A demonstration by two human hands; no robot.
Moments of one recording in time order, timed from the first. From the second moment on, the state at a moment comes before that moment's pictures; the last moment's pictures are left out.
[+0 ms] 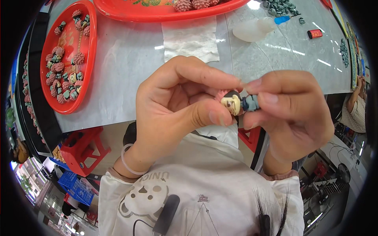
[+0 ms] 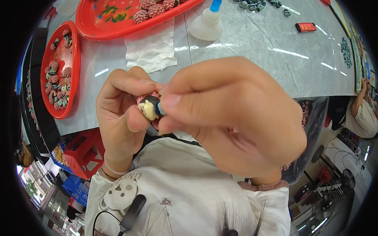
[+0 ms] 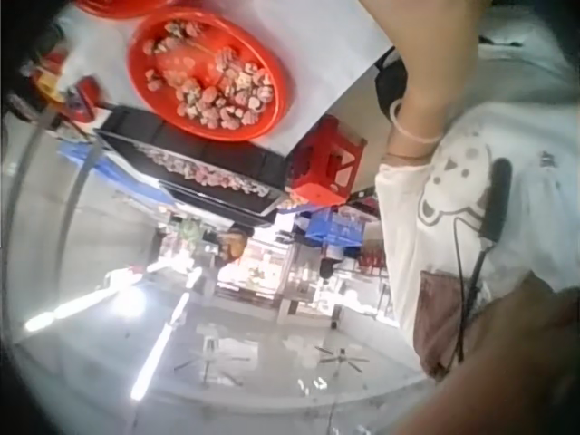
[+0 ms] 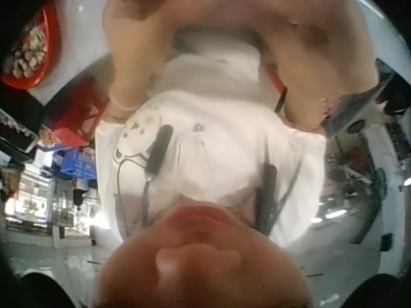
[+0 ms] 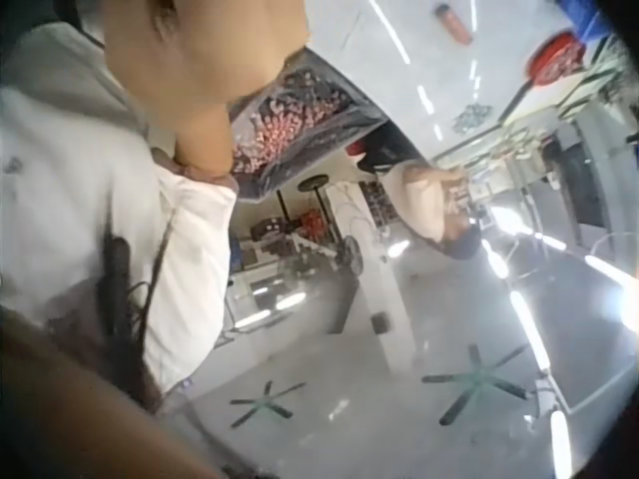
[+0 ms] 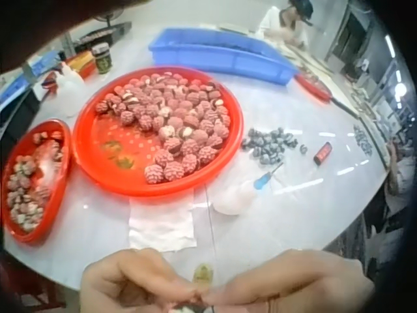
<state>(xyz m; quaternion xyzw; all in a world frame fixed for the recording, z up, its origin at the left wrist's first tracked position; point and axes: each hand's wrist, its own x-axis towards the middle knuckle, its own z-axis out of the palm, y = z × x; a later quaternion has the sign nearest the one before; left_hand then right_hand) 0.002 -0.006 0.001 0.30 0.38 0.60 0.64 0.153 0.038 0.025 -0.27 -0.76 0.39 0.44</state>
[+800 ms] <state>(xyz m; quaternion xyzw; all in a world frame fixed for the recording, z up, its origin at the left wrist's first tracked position) -0.091 0.080 0.072 0.74 0.61 0.26 0.11 0.156 0.074 0.011 -0.41 -0.68 0.38 0.48</state>
